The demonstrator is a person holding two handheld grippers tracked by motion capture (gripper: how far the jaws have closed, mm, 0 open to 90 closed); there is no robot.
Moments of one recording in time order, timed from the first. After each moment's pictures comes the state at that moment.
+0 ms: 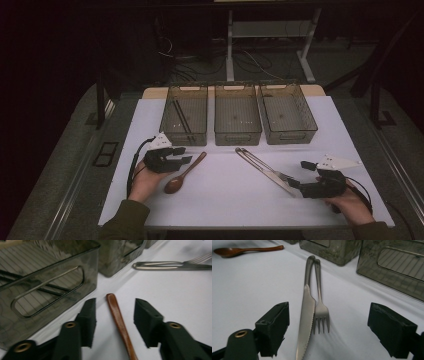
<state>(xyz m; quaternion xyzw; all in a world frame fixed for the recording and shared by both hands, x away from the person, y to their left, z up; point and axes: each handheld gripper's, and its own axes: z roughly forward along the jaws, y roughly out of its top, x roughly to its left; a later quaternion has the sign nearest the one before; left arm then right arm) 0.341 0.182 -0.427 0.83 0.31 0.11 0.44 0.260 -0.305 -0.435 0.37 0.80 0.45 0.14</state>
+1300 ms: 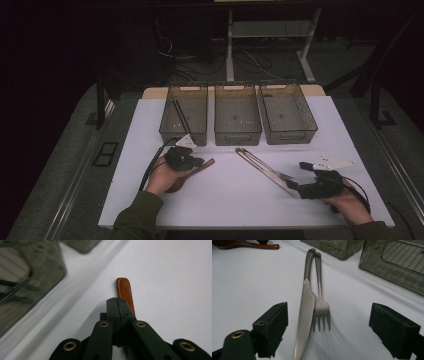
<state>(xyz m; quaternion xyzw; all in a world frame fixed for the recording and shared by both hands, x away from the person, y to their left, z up) 0.357 0.131 -0.443 0.90 0.25 0.05 0.35 0.263 -0.301 -0.439 0.37 0.81 0.43 0.14</state>
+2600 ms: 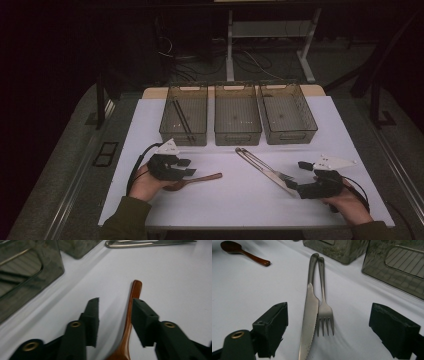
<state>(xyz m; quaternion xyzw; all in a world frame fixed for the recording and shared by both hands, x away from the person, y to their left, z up) 0.311 0.176 -0.414 0.88 0.27 0.06 0.40 0.262 -0.299 -0.436 0.36 0.81 0.44 0.14</state>
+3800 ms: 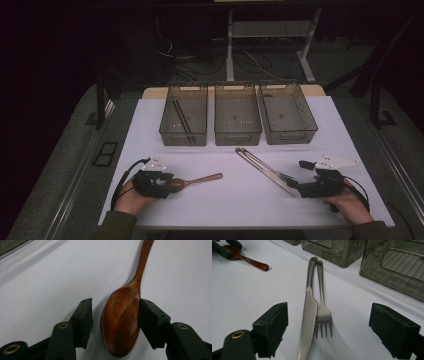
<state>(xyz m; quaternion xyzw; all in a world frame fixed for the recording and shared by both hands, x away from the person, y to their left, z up) 0.285 0.208 -0.440 0.89 0.29 0.06 0.34 0.263 -0.302 -0.436 0.37 0.80 0.46 0.14</state>
